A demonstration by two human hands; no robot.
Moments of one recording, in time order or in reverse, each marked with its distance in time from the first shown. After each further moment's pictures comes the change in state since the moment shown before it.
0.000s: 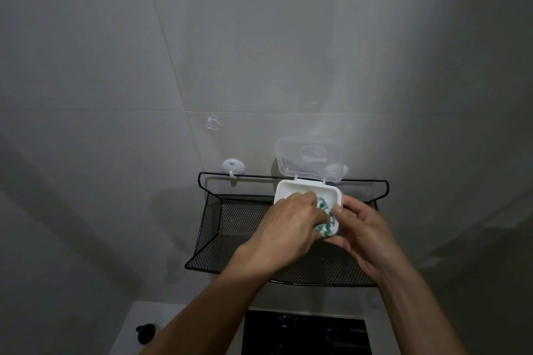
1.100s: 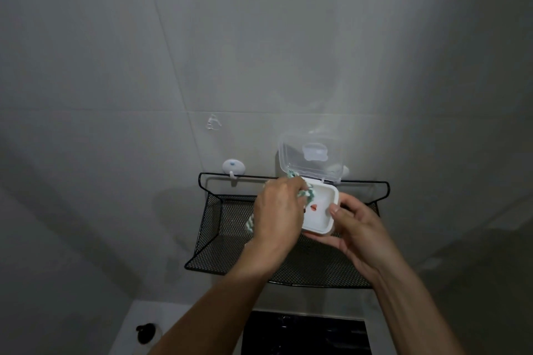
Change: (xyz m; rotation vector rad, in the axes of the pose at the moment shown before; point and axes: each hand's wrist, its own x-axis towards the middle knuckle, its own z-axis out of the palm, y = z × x) left_hand 0.015 -0.012 0.015 -0.093 0.418 -0.407; right_hand -0.005 -0.003 0.015 0.048 0.001 0.005
